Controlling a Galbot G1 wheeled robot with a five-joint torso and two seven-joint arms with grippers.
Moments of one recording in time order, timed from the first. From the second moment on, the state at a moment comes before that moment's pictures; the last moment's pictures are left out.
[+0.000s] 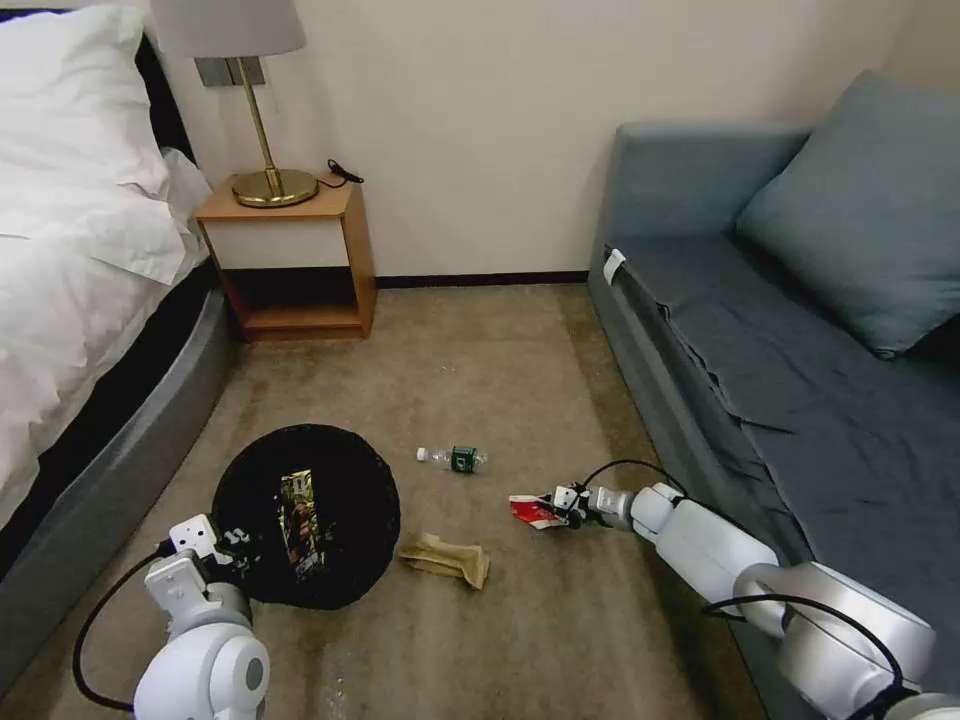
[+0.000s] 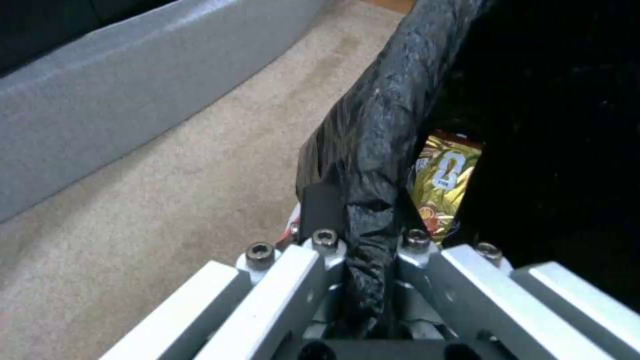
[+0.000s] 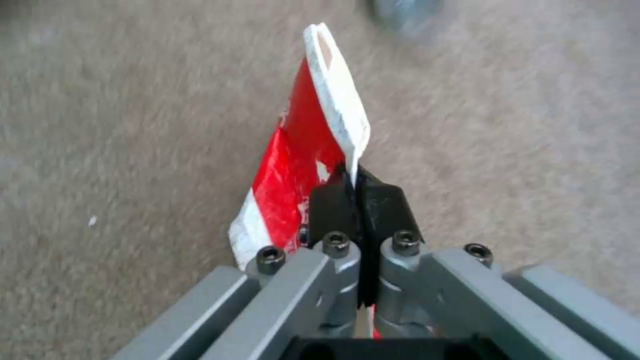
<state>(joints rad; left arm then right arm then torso) 1.53 -1.55 -0.71 -2.18 -0.37 0.56 -0.47 -0.39 1.20 -0.56 0.49 0.11 0.44 -0.47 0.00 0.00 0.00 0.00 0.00</state>
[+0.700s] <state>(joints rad) 1.49 -1.55 -0.69 -2.12 -0.36 0.56 -0.47 -0.46 0.88 -0.48 1.54 0.66 0.32 -0.36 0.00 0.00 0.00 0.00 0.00</state>
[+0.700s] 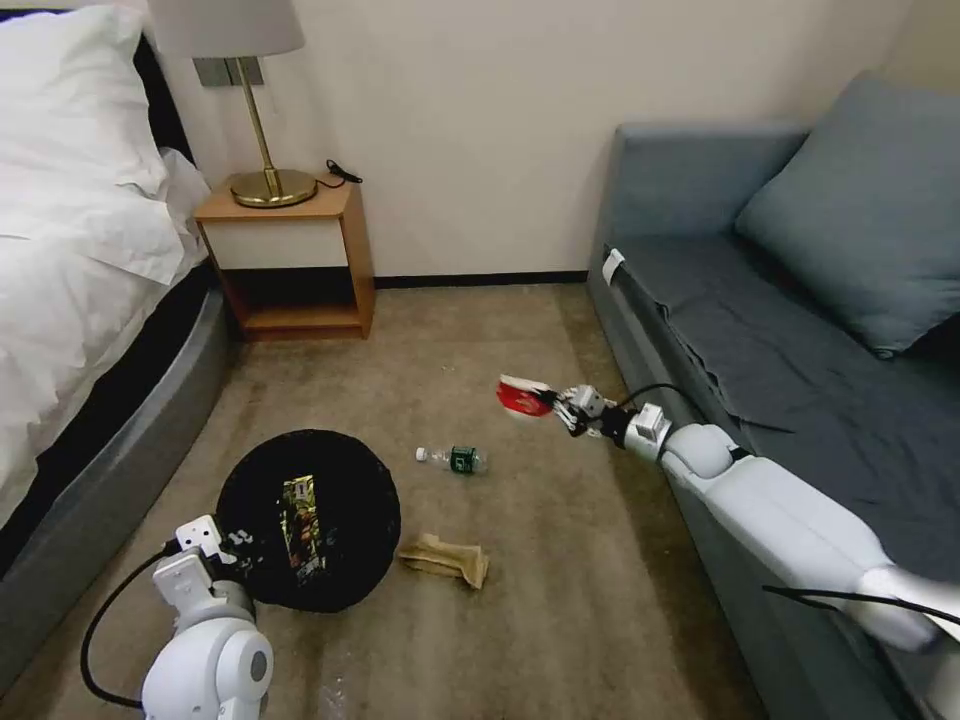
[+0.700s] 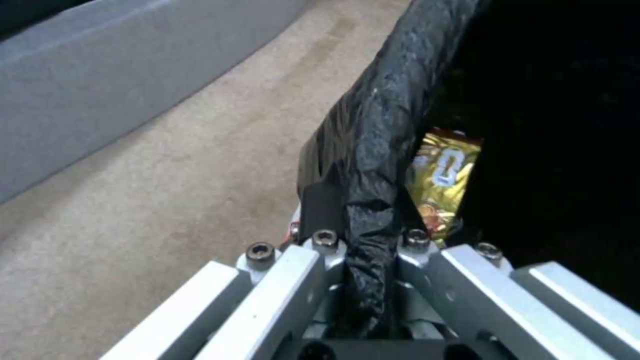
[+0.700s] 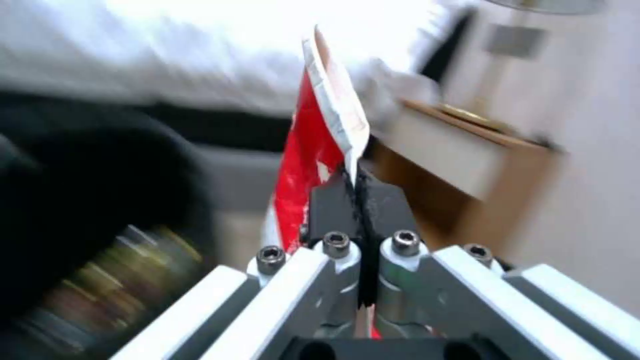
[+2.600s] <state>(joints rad) 1.50 -1.56 -0.72 -2.18 -0.35 0.57 -0.47 -0.24 0.91 -0.72 1.48 0.53 0.05 0.00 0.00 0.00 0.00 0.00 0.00</state>
